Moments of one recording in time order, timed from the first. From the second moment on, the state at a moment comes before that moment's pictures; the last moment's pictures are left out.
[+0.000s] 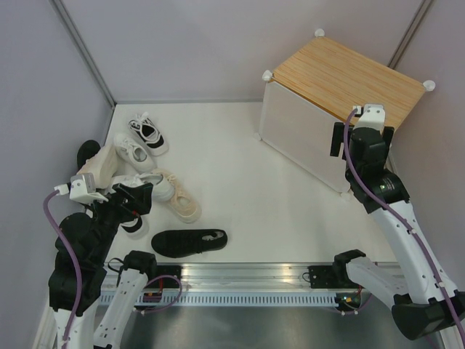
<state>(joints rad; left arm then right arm) -0.17 0.30 1.01 -0.84 -0.07 -0.49 0.27 0.95 1.10 -0.50 0.60 0.04</state>
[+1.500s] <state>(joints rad) -0.17 0.30 1.01 -0.84 -0.07 -0.49 0.37 1.00 1.02 -0.40 0.82 -0.19</state>
